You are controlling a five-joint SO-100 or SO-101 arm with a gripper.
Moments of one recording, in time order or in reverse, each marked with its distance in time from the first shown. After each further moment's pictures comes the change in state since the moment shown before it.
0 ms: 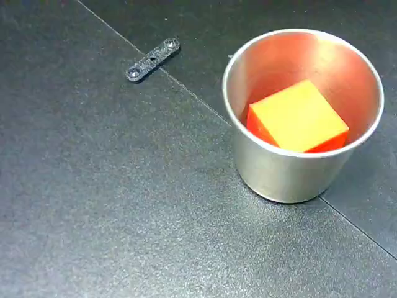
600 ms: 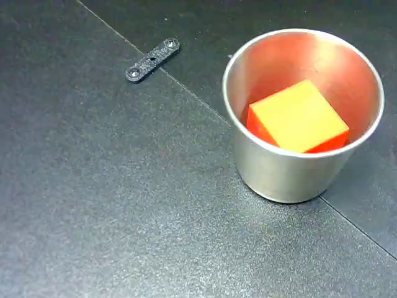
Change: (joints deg) arm -8.3 8.8 -0.2 18.0 2.1
